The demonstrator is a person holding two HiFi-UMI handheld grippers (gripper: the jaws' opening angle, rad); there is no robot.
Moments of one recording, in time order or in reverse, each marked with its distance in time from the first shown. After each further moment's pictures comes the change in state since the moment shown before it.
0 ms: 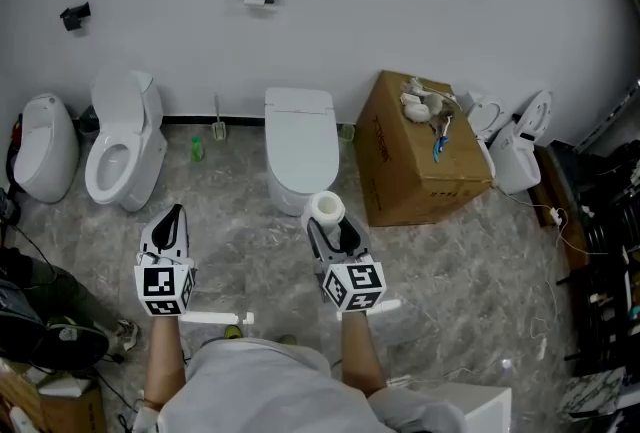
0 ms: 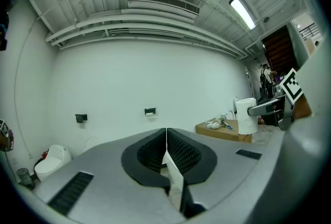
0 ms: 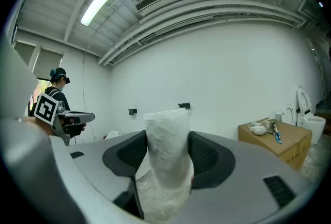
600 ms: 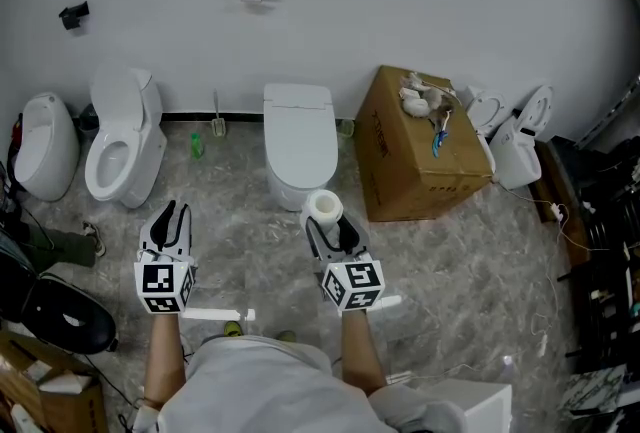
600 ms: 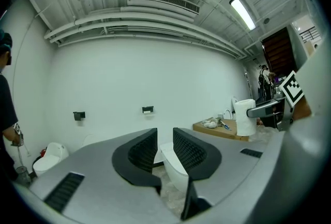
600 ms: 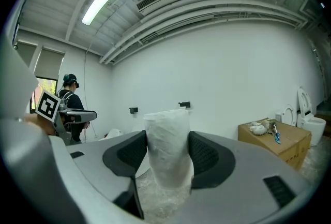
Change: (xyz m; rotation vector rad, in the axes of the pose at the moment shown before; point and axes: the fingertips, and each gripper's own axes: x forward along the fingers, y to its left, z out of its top) left arm -0.006 -0.018 -0.005 -0.007 0.022 -0.020; right arm -0.015 -0.004 -0.009 -0.009 0.013 0.012
